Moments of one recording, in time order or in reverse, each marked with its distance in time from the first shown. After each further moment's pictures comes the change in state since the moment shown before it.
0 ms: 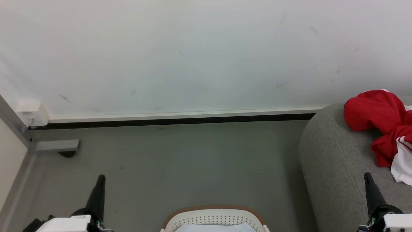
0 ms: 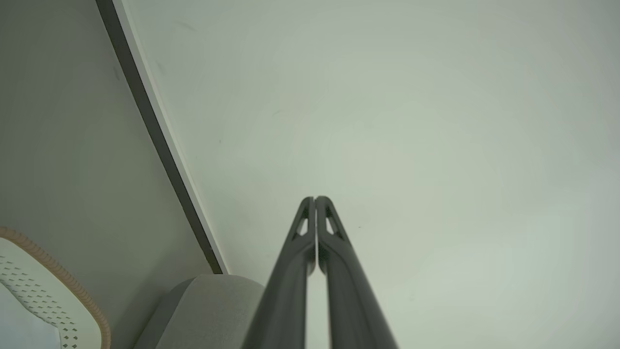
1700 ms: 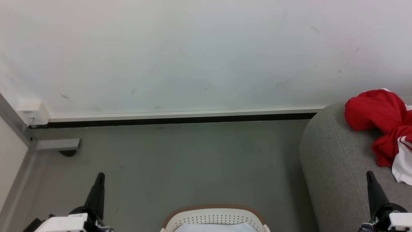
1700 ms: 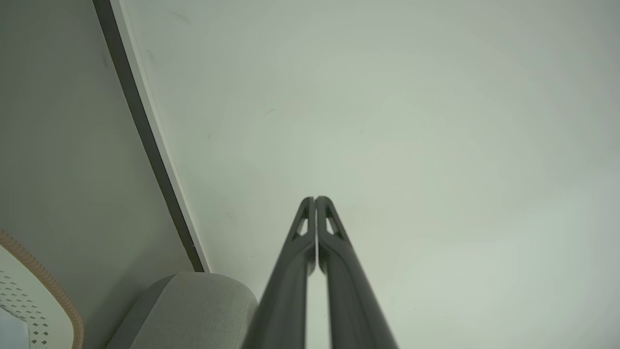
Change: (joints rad) left arm -0.011 -0.002 0.008 0.003 -0.073 -0.003 0.019; right arm -0.010 0.006 -0.027 0.001 0.067 0.000 0.030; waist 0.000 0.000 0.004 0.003
